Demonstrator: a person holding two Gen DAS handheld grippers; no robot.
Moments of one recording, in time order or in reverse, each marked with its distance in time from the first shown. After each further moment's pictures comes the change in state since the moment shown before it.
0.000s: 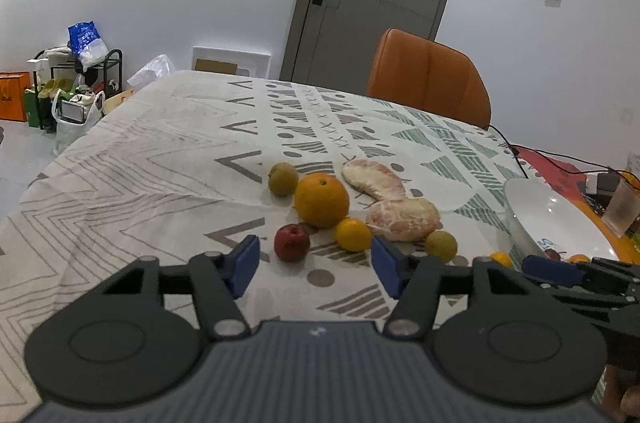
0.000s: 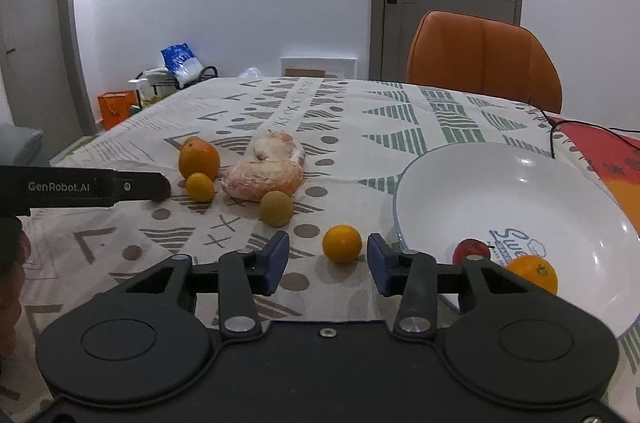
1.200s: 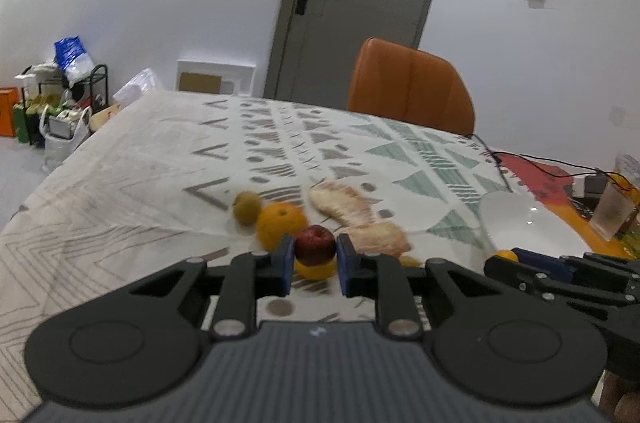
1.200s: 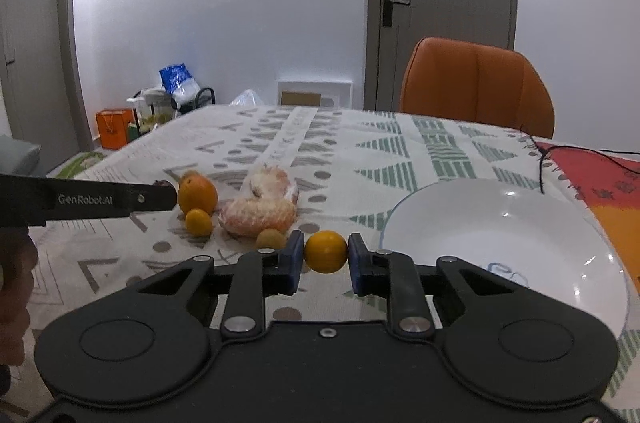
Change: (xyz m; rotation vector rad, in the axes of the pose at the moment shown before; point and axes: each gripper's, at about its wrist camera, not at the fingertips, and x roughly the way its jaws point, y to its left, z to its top) left arm -0.008 -0.025 0.018 0.037 -0.032 -0.036; right arm -0.017 -0.006 0.019 0.000 -0.074 -0.006
